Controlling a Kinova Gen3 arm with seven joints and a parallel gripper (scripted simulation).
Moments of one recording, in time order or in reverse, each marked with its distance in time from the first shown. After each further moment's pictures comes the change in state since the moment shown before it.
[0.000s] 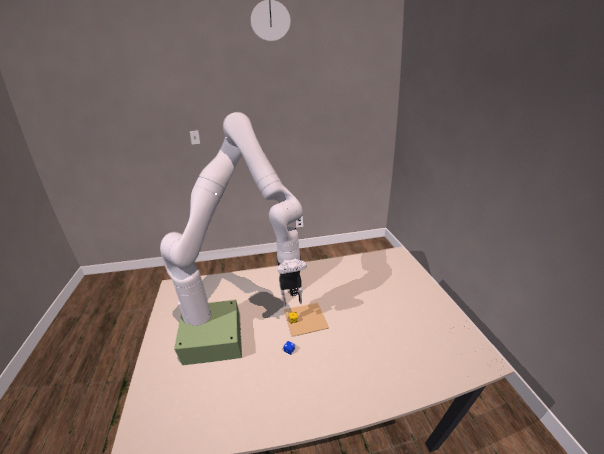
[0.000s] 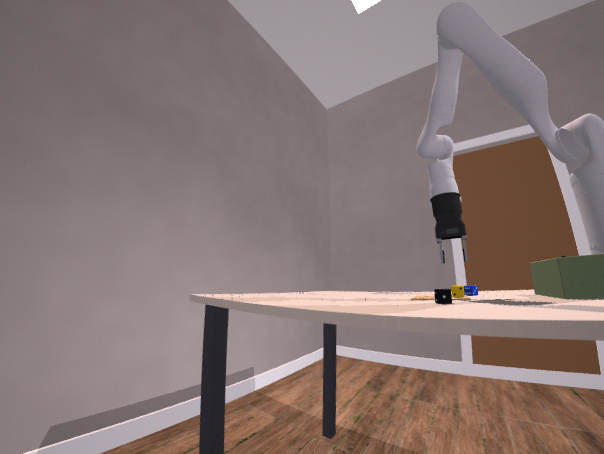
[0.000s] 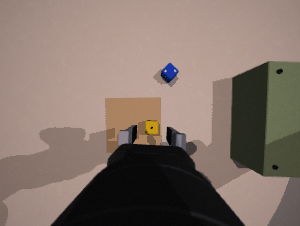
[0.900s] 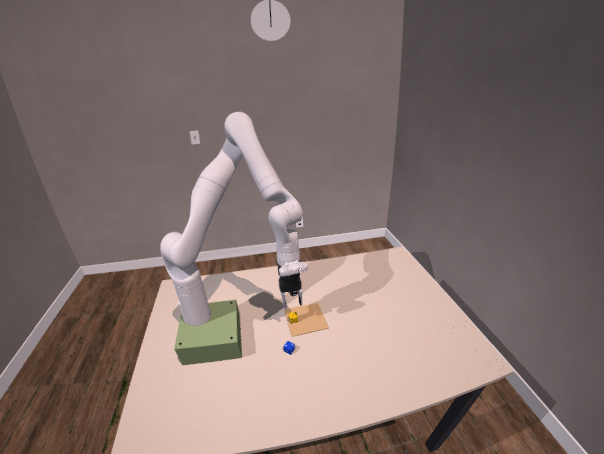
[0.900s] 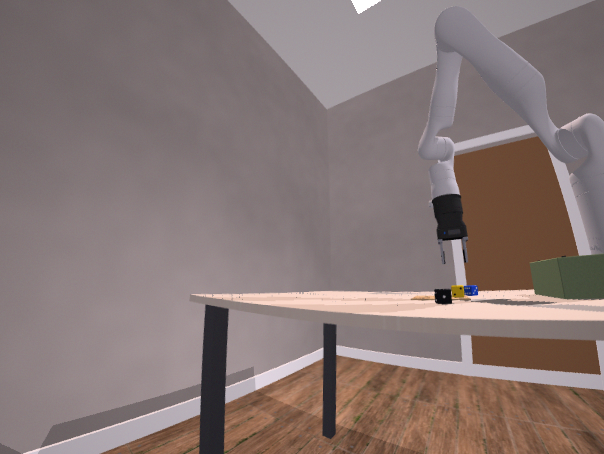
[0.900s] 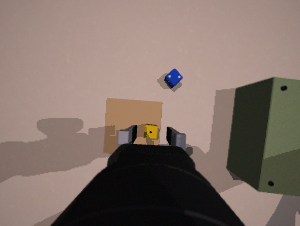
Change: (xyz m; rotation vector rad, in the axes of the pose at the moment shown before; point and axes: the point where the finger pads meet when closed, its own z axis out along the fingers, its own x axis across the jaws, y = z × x) arm 0.001 -0.010 0.002 0.001 0.003 -0.088
